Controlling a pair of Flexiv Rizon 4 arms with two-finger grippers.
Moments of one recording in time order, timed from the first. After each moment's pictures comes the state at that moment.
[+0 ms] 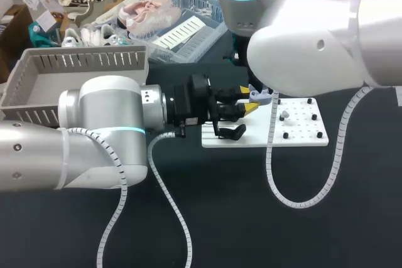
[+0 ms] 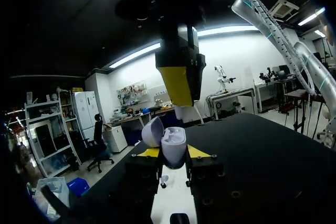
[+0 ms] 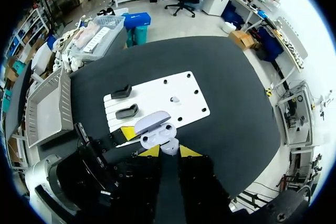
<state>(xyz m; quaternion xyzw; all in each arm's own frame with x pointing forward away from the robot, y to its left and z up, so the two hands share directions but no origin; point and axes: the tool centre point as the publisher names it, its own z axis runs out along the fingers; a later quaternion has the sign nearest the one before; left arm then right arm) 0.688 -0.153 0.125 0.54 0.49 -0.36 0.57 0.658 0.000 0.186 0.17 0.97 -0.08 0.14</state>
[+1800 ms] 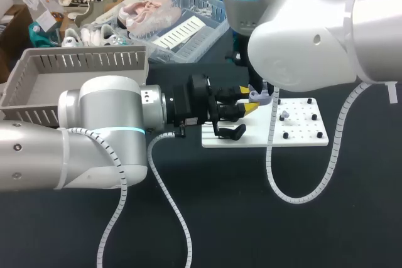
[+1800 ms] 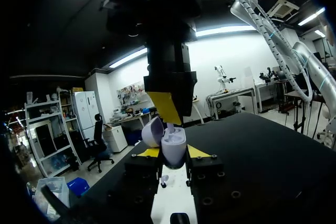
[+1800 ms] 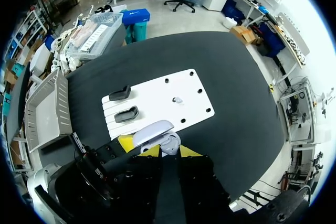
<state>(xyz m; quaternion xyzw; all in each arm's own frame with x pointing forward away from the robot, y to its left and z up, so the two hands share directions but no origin) 0.688 -0.152 0.125 0.54 0.49 -0.36 0.57 0.672 -0.002 0.172 0.18 0.97 -0.07 0.12</state>
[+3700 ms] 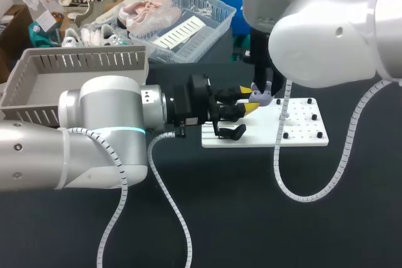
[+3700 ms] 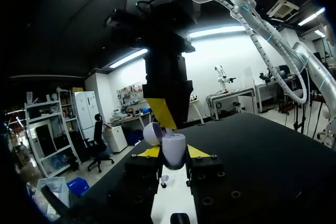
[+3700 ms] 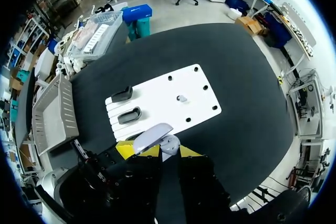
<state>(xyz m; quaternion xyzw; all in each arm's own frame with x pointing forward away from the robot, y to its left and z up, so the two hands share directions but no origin) 0.689 -0.153 0.125 0.54 0.49 -0.36 0.57 0.679 -0.008 0.166 0.19 0.98 -0.02 0.10</state>
